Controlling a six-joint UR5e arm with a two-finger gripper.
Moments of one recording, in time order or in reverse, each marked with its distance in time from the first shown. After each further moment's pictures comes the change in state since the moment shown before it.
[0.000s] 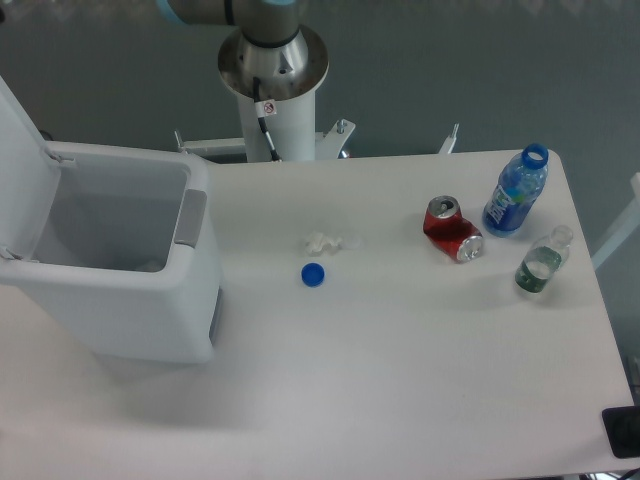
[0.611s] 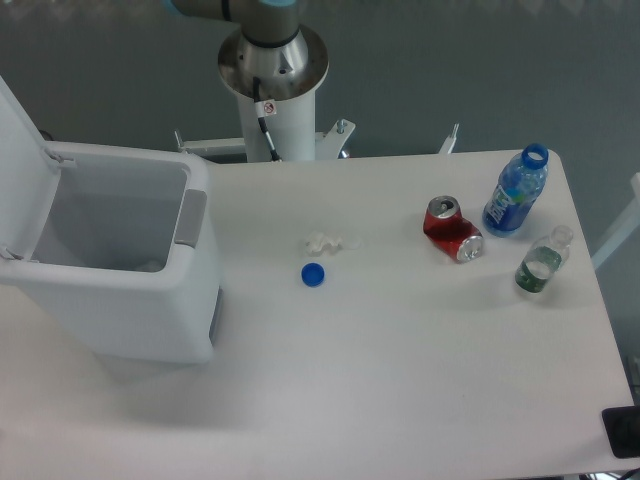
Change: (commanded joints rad) arm -0.101 -0.015 0.000 -0.011 0.186 -0.002
